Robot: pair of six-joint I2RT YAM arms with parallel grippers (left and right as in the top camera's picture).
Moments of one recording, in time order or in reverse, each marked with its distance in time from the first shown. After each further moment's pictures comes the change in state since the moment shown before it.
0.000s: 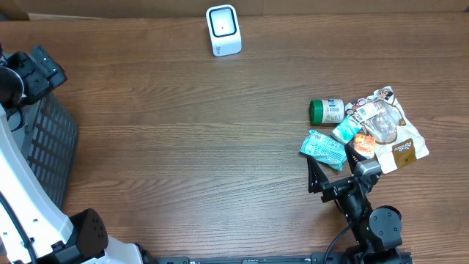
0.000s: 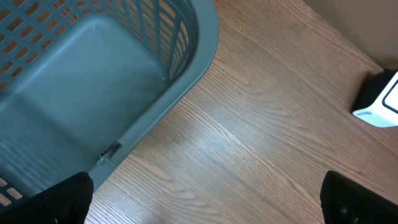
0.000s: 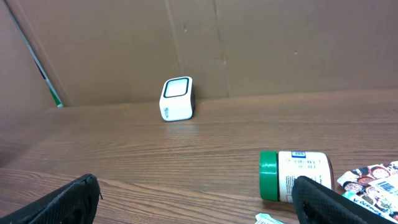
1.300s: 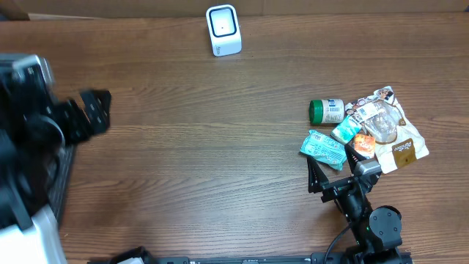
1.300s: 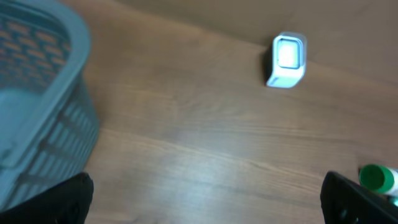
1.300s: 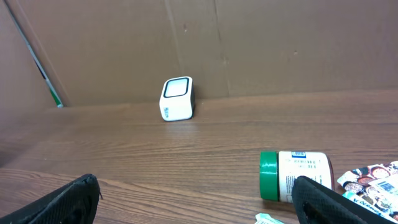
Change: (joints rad) left arm -0.065 -0.589 -0.752 0.485 0.262 0.245; right arm 0.000 0.000 0.000 0.000 0.000 0.000
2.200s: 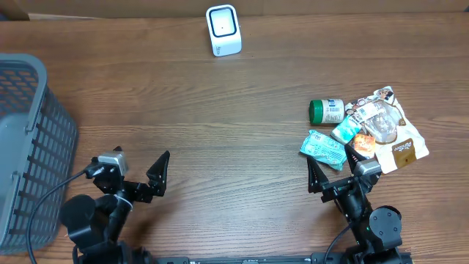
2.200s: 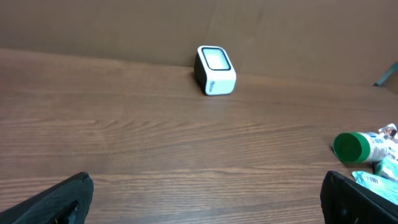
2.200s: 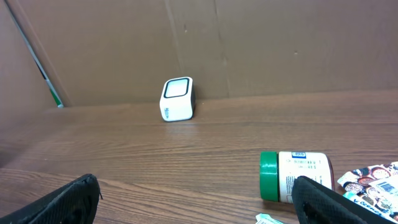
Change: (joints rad) left arm 0.000 -0.821 -1.273 0.901 0.319 -0.022; right arm 0.000 -0.001 0.000 0.000 0.001 0.000
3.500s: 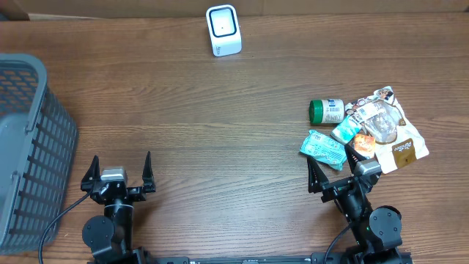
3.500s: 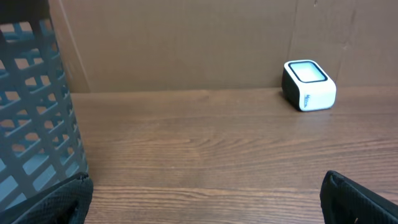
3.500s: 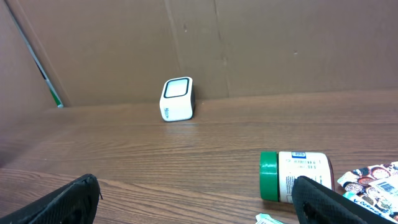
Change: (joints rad) left arm -0.001 -0.289 -0.327 0.250 -0.329 0.148; right arm 0.000 0.000 0.000 0.001 0.000 0.000
